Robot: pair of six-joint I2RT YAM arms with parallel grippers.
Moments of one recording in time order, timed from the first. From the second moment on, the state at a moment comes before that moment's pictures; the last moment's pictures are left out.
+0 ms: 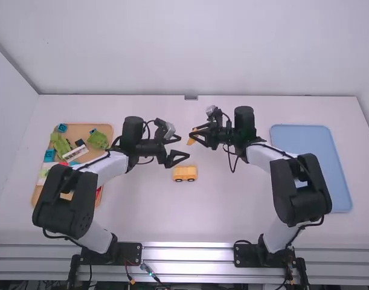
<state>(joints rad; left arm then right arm) -0.19 1.64 0.80 0.23 0.99 0.21 0.24 1.80 0.94 0.32 -1.02 0.01</state>
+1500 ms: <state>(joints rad) -0.12 1.64 1.04 -0.34 0.77 0.65 0.51 2.13 1.46 -1.08 0.07 -0.92</state>
